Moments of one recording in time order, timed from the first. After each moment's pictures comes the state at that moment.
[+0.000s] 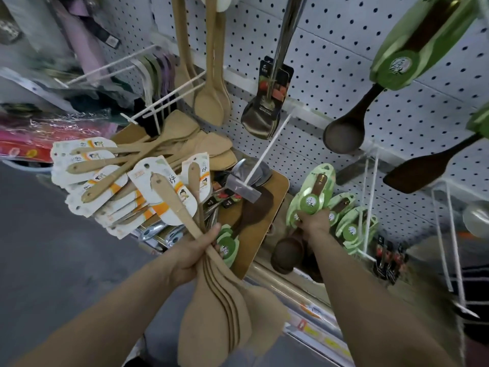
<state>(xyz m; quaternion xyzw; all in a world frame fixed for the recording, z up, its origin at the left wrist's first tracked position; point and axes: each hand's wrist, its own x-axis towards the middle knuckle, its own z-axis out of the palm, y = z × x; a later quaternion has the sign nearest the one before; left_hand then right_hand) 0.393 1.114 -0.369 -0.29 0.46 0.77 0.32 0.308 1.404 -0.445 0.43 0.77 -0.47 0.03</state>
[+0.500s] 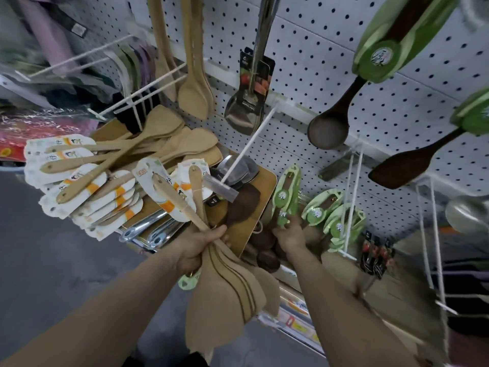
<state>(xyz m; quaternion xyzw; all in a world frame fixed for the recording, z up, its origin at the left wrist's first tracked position) 0.373 1.156 -0.382 -0.30 0.44 0.78 0.34 0.347 1.391 -0.455 0.34 0.83 -0.41 0.14</state>
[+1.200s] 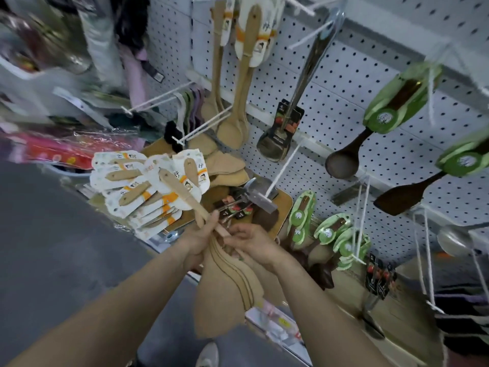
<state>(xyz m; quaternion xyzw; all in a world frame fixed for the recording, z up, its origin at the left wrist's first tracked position) 0.394 1.076 -0.335 -0.28 0.51 0.79 0.19 0.387 1.233 -0.320 0.02 0.77 -0.56 0.32</state>
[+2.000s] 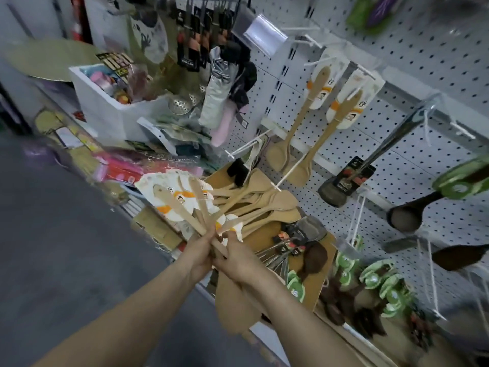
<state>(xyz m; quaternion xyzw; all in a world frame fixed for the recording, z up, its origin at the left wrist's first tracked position) 0.382 0.868 -0.334 -0.29 0.40 0.86 0.14 0.380 0.978 -0.290 -0.07 0.93 -0.24 0.27</state>
